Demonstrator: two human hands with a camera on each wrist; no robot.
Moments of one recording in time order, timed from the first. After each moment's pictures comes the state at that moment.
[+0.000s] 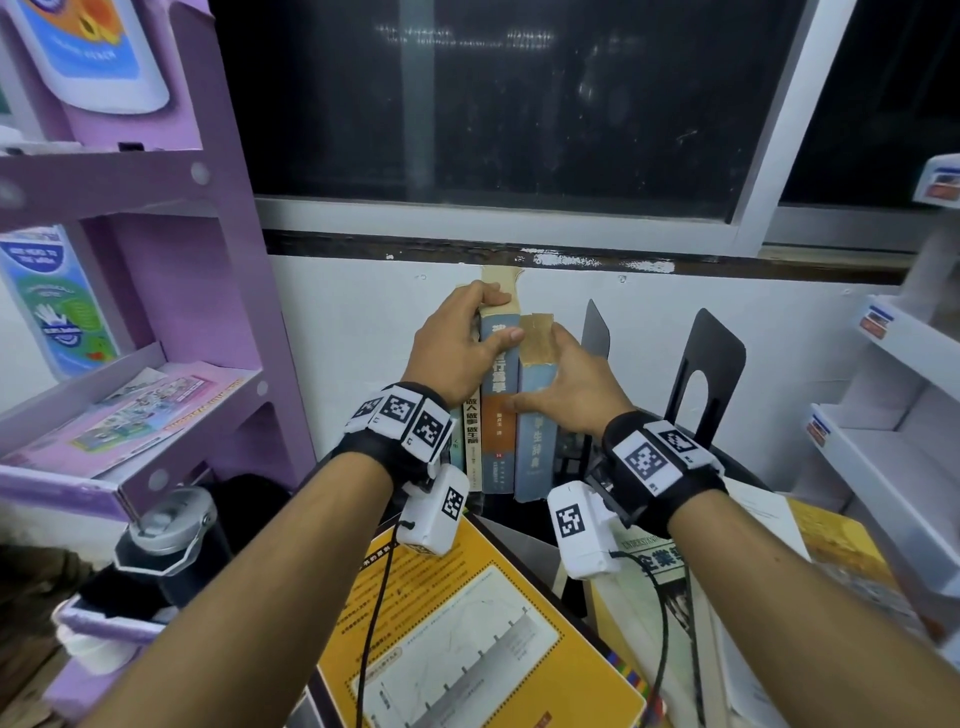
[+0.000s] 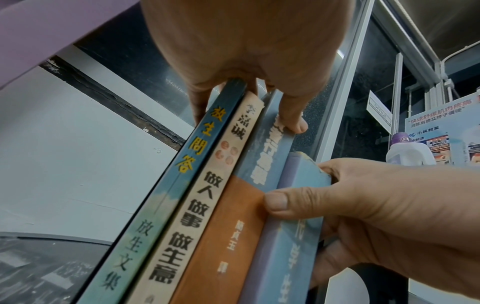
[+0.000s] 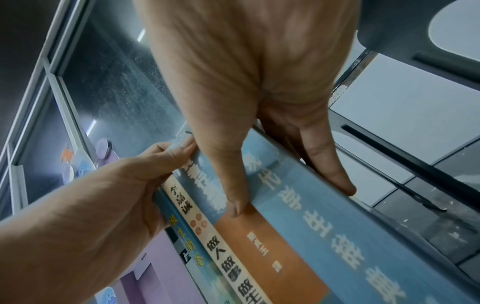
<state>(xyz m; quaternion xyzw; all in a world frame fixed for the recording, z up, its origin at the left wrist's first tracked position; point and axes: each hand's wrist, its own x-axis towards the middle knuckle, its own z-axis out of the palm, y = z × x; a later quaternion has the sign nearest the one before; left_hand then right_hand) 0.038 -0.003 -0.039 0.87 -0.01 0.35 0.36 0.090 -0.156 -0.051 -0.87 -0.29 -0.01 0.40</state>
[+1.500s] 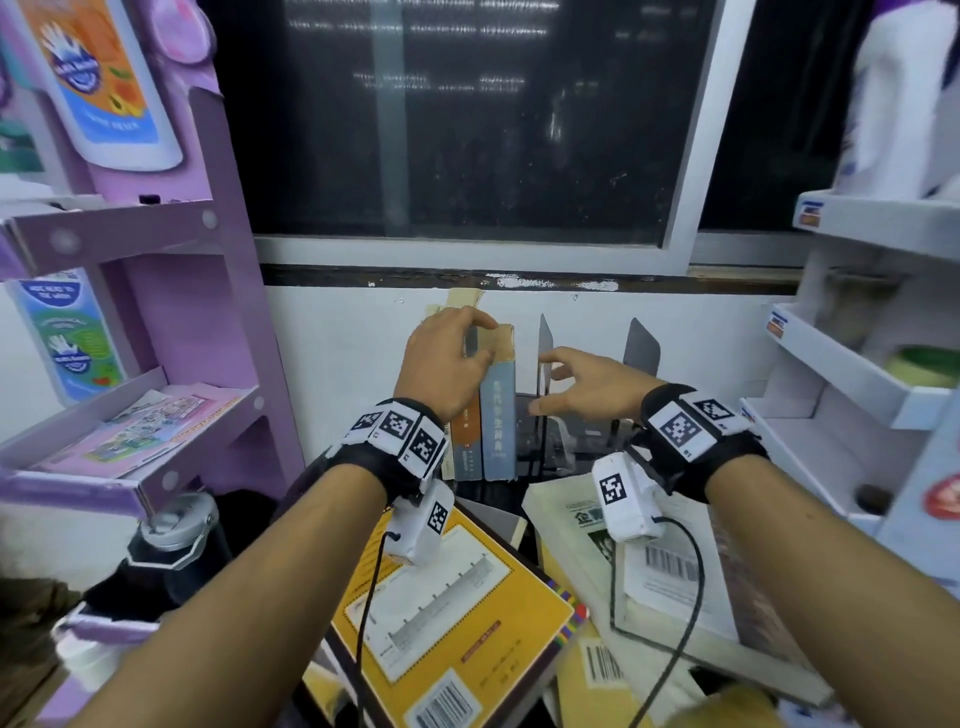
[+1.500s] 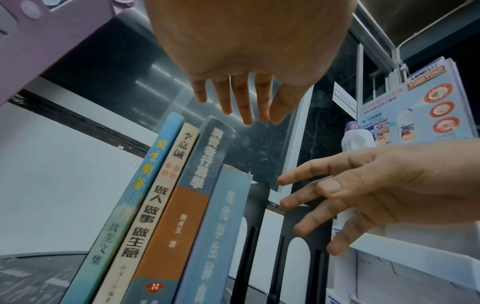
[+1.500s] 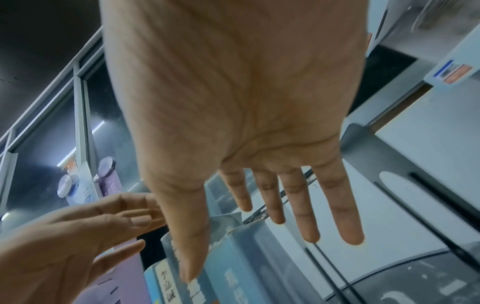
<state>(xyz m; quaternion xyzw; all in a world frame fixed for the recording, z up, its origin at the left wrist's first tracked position) -0.018 -0.055 -0.018 0.89 0.00 0.37 0.27 0.047 -0.237 0.002 -0.92 -0.29 0.10 0.23</state>
